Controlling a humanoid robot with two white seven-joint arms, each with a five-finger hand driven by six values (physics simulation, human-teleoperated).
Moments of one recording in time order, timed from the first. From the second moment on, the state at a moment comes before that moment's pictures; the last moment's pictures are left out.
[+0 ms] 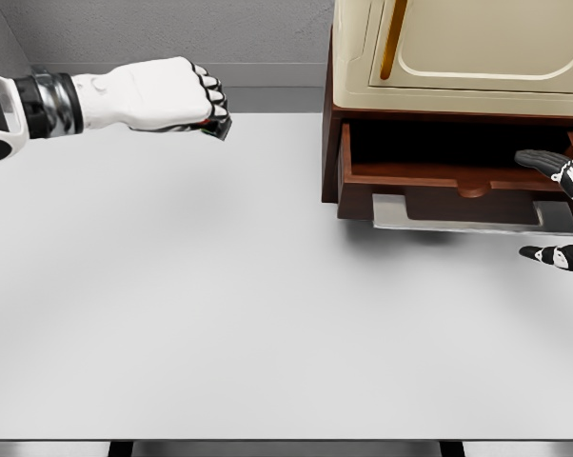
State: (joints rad) left arm -0.99 0.71 -0.81 -1.48 -0.60 -0.61 -0.38; right arm 0.22 -0.80 -0.18 -1.77 0.01 -0.61 0.23
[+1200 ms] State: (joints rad) left arm -1.12 0.54 -0.86 -1.63 -0.59 -0.61 -0.38; right arm 0.22 -0.81 -0.18 -1.77 0.01 -0.61 0.23
